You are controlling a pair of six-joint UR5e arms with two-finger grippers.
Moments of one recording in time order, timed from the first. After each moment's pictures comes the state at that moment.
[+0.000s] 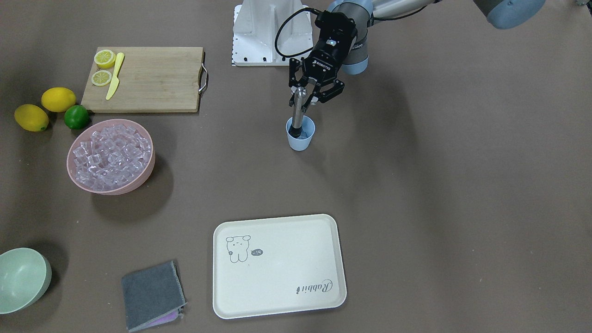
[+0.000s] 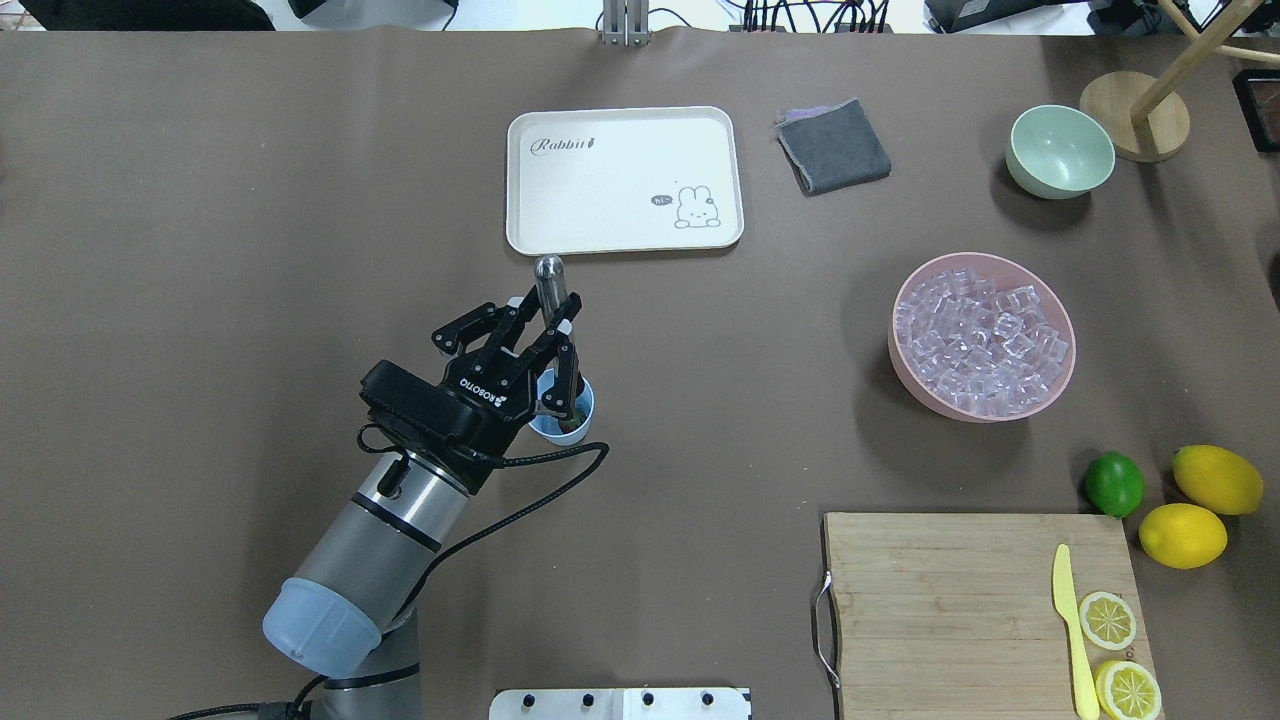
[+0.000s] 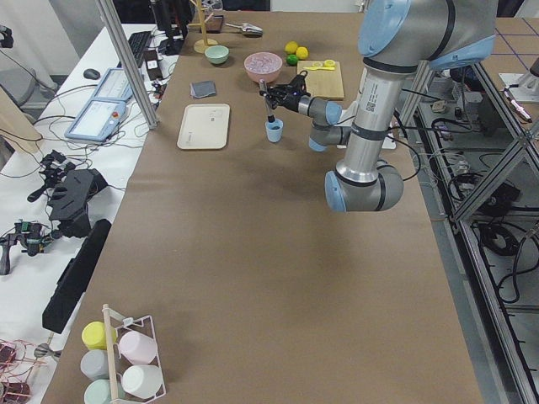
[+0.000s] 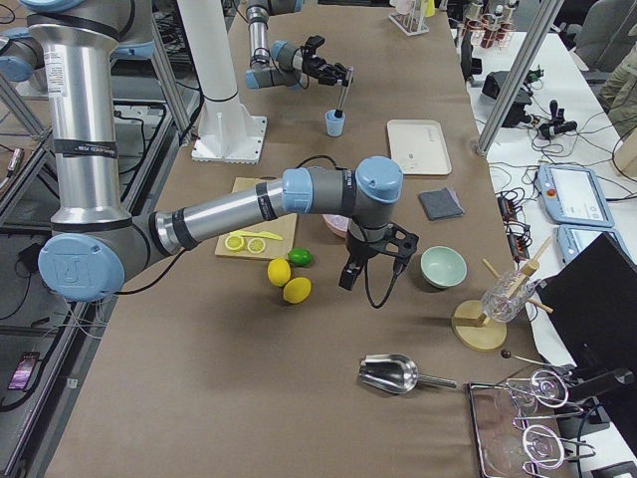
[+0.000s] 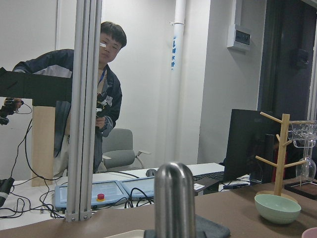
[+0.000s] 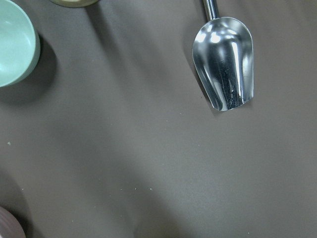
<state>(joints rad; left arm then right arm) -0.19 -2.10 -1.51 -3.23 -0.67 -0.32 1.51 -1.55 1.89 -1.90 2.32 0.48</state>
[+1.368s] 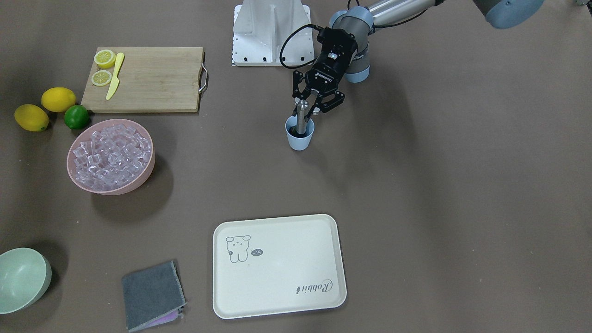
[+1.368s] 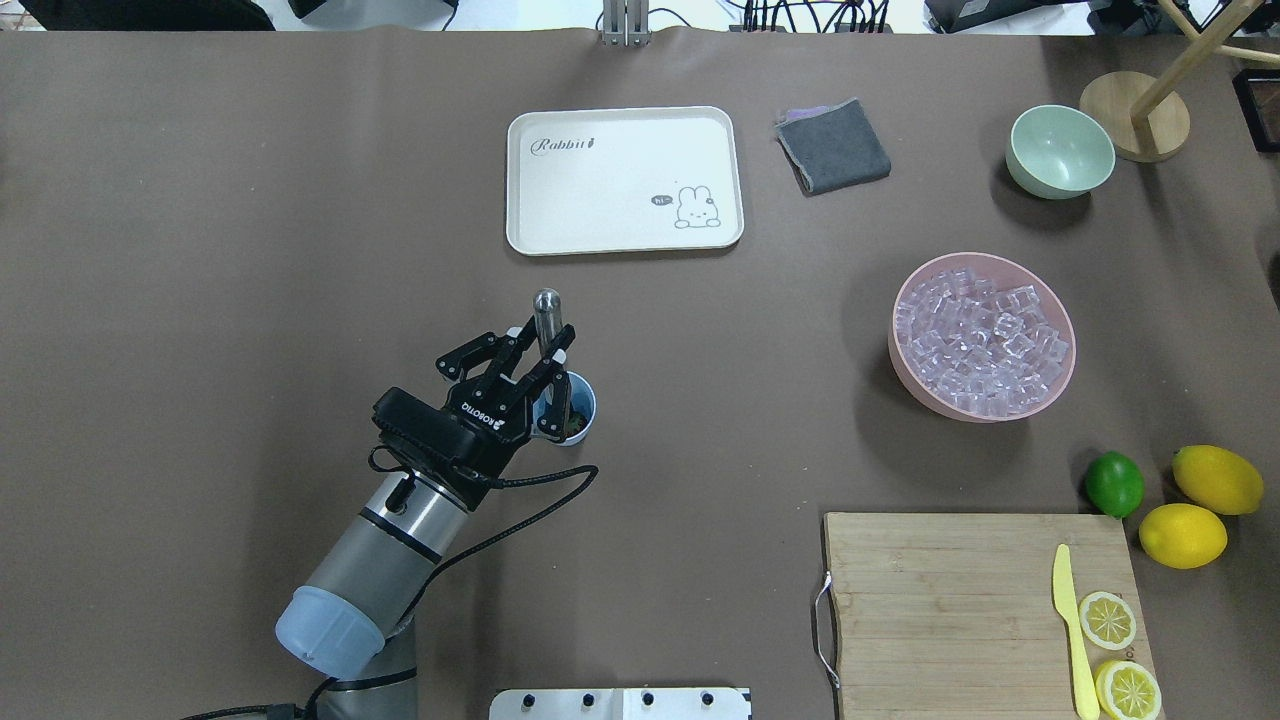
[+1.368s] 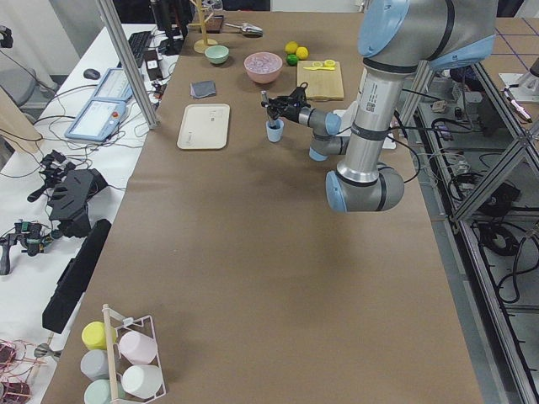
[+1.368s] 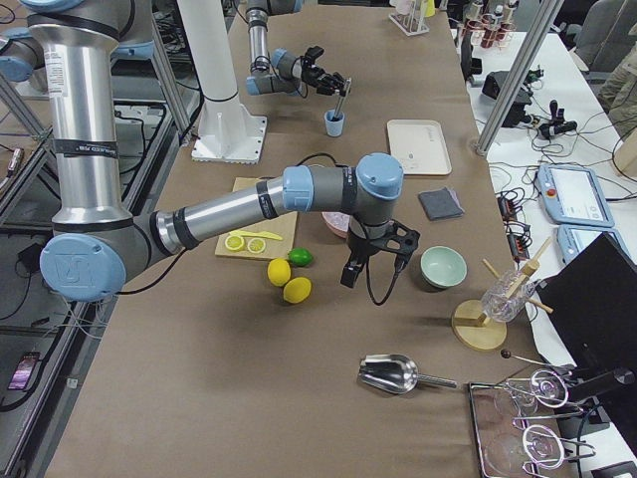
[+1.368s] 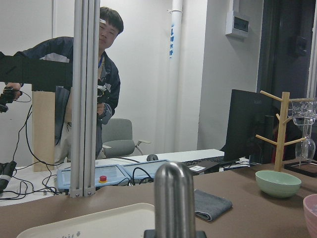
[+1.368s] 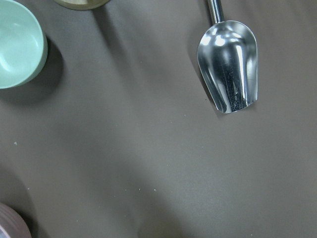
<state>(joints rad) -0.17 -2.10 -1.42 -3.31 -0.67 -0.32 1.51 -1.54 1.89 -1.90 2.33 0.48</state>
